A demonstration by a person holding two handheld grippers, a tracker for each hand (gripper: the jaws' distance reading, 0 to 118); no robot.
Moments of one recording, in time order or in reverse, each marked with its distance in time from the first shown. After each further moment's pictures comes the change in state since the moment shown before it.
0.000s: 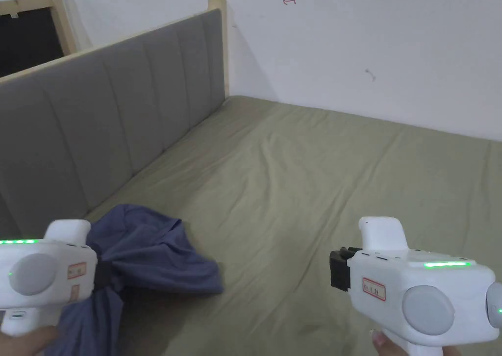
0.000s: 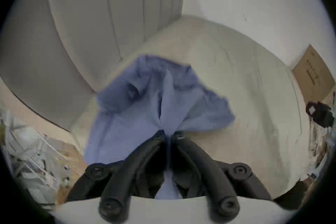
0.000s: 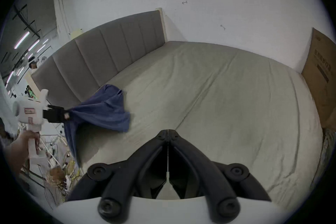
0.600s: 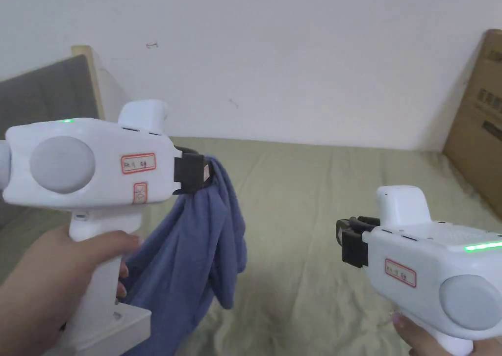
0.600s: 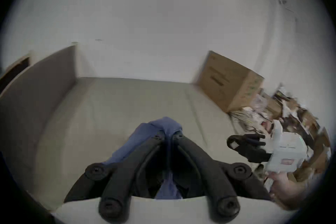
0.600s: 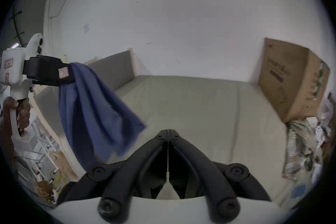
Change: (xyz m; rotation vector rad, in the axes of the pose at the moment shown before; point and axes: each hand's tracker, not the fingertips) left arm 0.288 0.109 0.194 0.138 -0.881 -0.102; right arm 0.100 -0.045 0.243 0.291 -0.273 -0.047
